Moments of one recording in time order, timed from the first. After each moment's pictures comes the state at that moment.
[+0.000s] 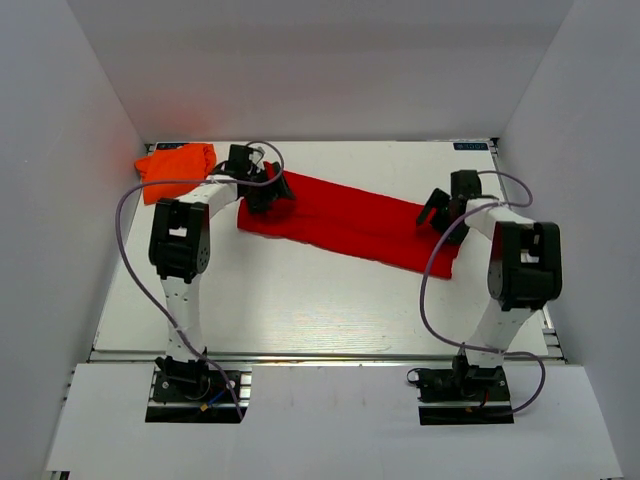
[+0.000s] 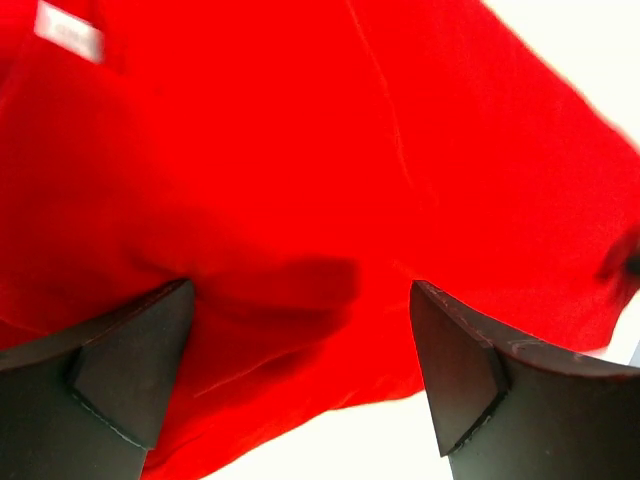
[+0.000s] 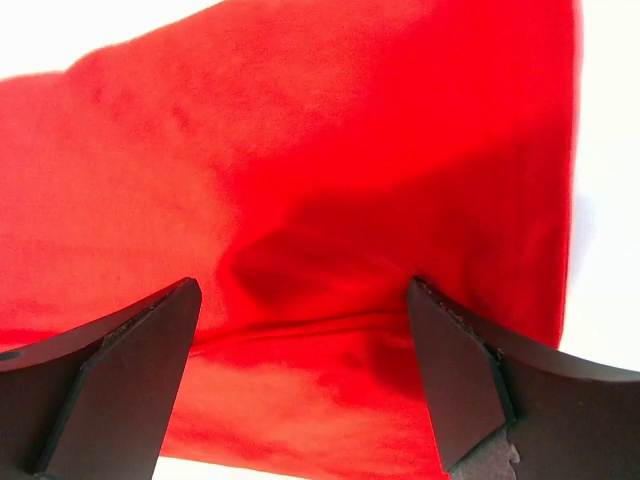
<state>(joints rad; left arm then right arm) -0.19 2.14 1.54 -0.31 0.36 -0.50 0.02 1.86 1.19 -0.41 -0.05 0.52</state>
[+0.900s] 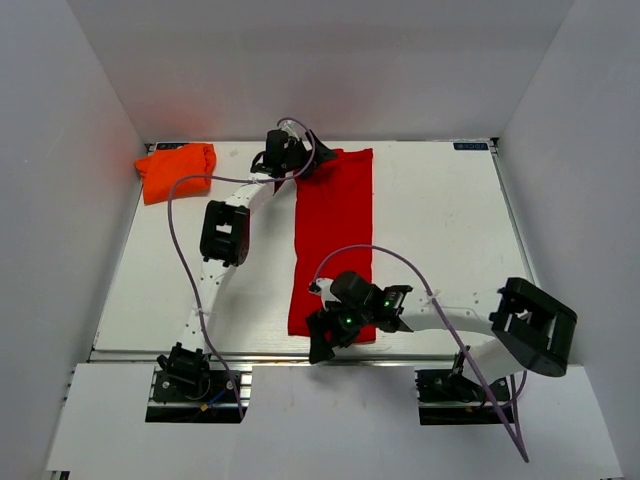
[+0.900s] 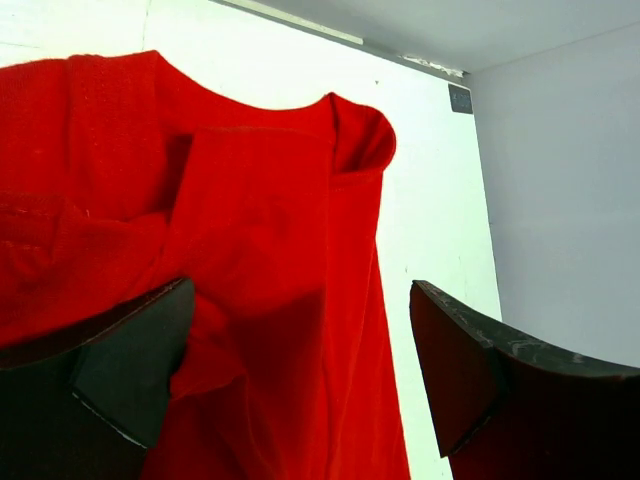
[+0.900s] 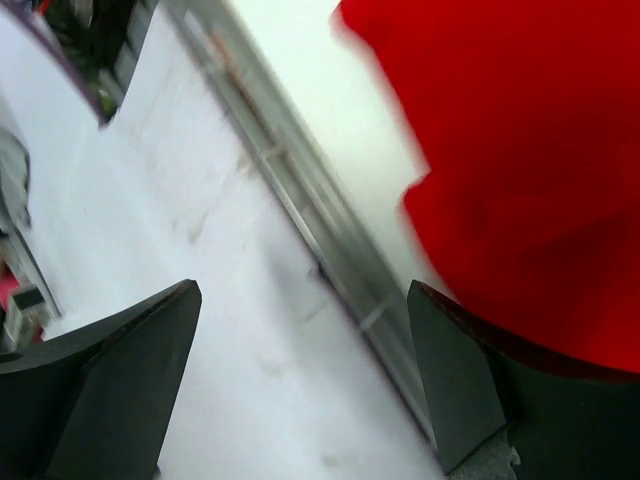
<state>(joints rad) -0.30 2.78 2.36 0.08 0.49 -0.82 1.12 1.45 0.66 -0.08 -0.43 0.55</state>
